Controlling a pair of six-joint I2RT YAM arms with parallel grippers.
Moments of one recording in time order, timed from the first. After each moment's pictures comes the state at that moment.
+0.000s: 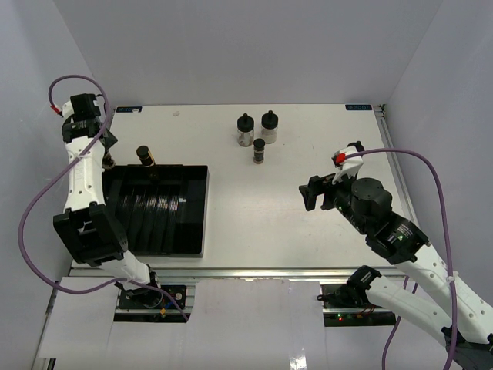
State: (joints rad) left arm 0.27 1.62 1.64 -0.84 -0.36 -0.46; right arm 0.75 0.68 0.87 -0.45 0.25 0.15
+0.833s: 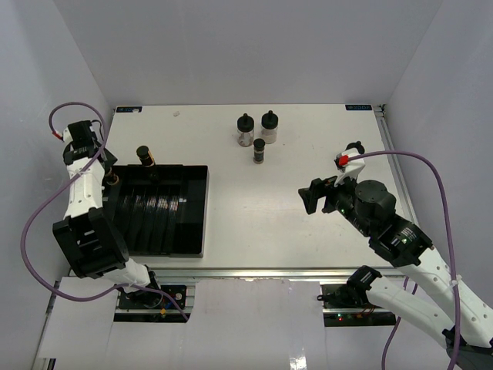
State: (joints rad) left arm 0.37 1.52 1.27 -0.57 -0.24 -0.43; right arm 0.75 0.66 0.87 -0.47 0.20 0.18
